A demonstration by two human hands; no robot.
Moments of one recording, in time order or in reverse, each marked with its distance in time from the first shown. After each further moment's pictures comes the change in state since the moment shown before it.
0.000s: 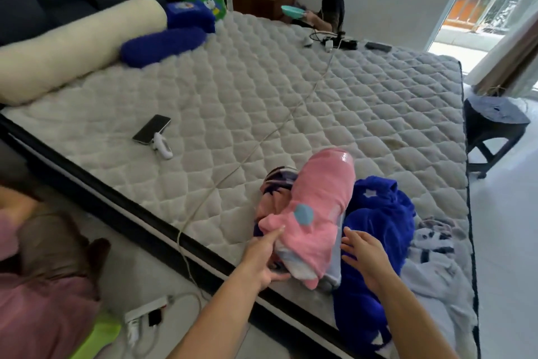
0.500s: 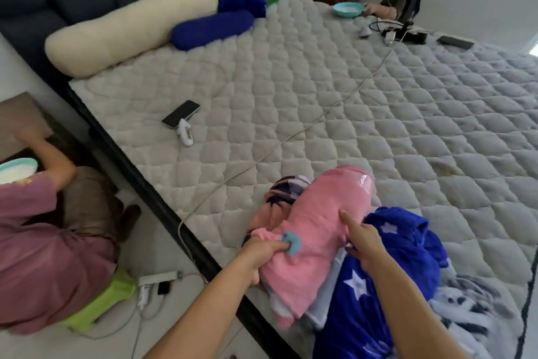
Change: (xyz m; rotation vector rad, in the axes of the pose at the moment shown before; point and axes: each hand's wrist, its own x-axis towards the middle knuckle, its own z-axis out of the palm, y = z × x) left_hand 0.041 0.028 0.055 0.206 0.253 0.031; right_hand 0.130 -0.066 0.008 -0.199 -0.116 0.049
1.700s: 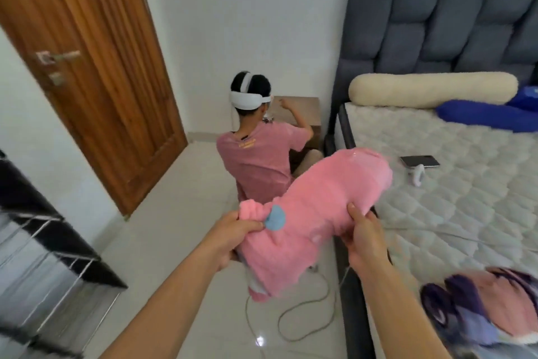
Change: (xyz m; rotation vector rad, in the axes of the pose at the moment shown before) left_hand -0.322 -0.260 -0.245 -0.594 0.736 0.412; right_hand -0.354 0.067 0.230 0.147 -0.890 -0.265
